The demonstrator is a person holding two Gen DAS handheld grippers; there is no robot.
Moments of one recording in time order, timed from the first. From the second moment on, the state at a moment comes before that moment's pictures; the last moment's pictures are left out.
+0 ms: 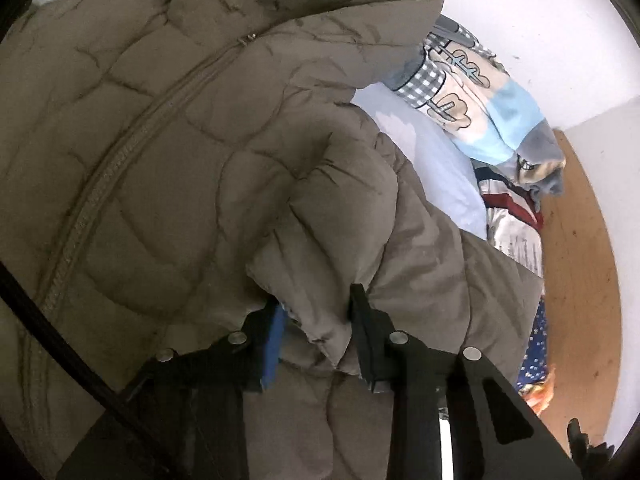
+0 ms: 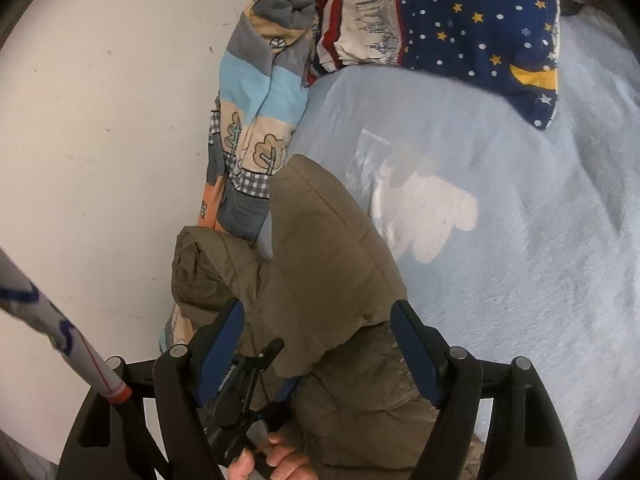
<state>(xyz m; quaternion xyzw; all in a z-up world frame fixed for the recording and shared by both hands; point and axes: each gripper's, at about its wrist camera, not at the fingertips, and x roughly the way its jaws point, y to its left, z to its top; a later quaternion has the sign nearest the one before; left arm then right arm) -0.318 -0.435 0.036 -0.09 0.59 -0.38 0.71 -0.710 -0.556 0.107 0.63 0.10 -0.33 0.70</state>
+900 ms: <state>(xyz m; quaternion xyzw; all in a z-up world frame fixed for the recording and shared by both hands) -0.189 -0.325 0.069 0.03 0.51 -0.27 0.82 -0.628 -0.553 0.074 0.59 0.21 -0.34 0.70</state>
